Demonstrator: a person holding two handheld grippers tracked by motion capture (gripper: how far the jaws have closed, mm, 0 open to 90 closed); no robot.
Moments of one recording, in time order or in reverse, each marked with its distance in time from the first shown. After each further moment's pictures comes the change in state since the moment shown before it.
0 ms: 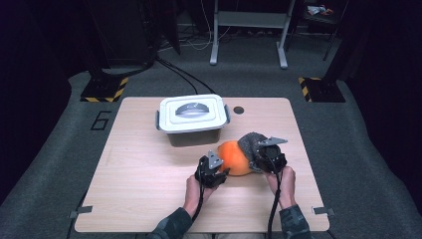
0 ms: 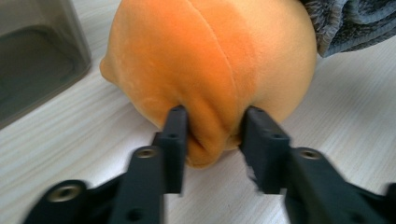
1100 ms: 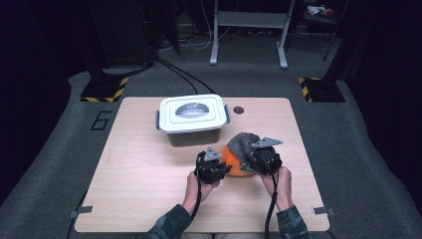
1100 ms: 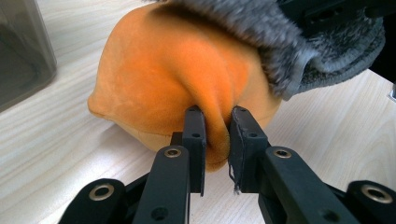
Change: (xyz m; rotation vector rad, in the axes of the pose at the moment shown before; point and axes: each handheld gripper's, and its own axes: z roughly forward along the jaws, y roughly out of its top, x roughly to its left) left arm 0.008 0.014 -0.010 -0.011 -0.155 -0.099; right arm 0.022 0.009 -0.015 -0.041 0.058 -0.075
